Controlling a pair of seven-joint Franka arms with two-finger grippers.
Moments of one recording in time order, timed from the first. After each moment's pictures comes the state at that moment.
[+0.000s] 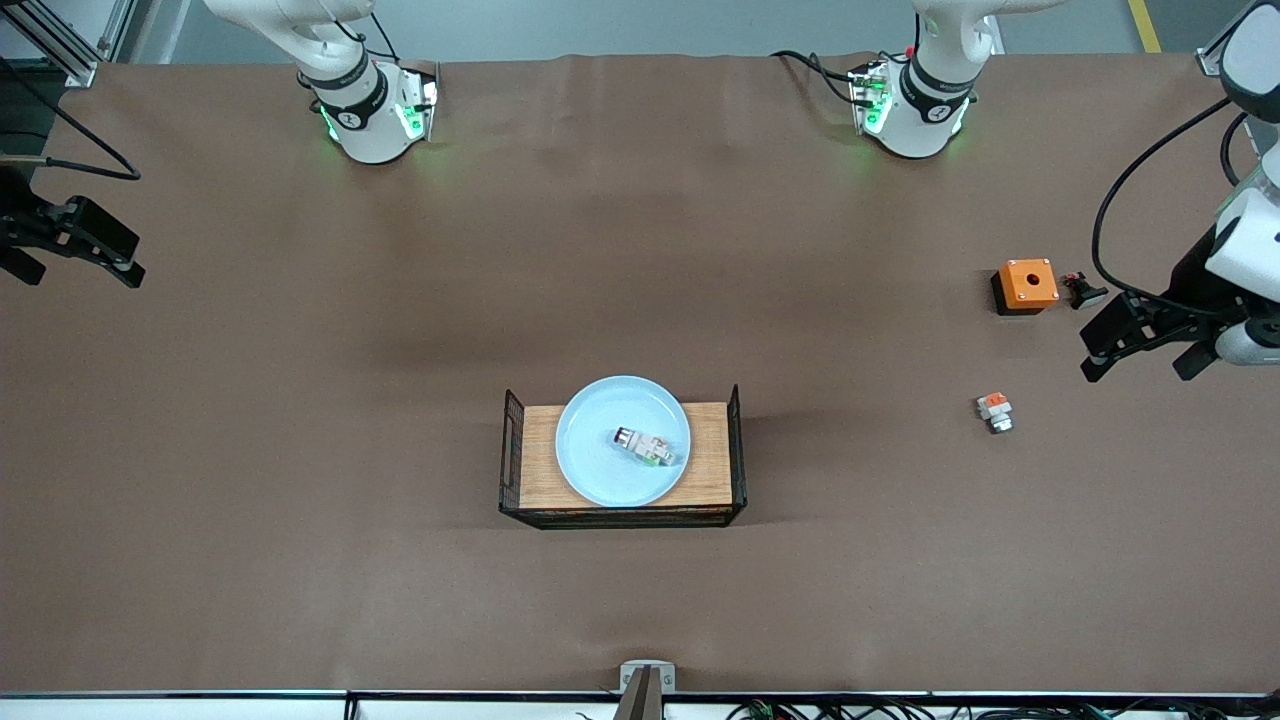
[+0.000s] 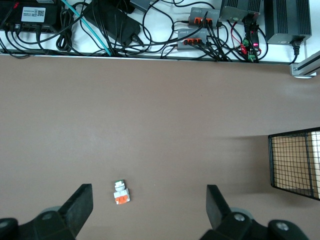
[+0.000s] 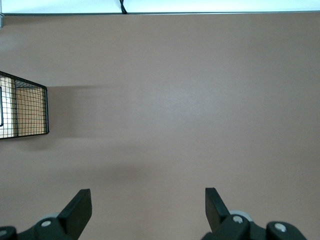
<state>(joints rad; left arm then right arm) 0.07 0.07 -0.16 -1.63 0.01 2.02 -0.10 0.02 0.00 0.01 -1.47 -0.04 1.59 0.06</state>
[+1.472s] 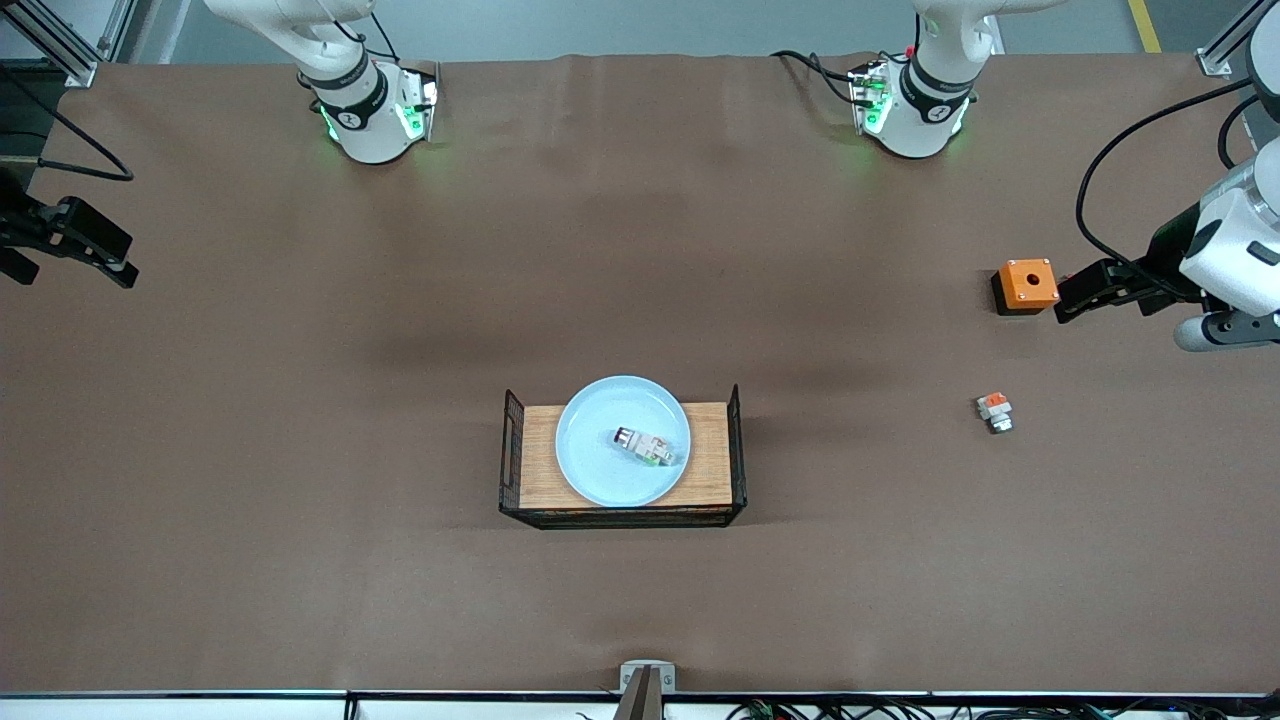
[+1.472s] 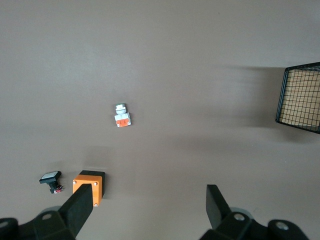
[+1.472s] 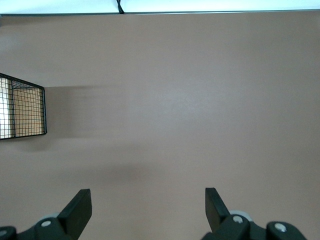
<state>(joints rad) 0.07 0.08 -0.15 -1.56 -0.02 1.64 -0.16 0.01 0.00 0.01 -1.47 -0.04 1.59 0.05</state>
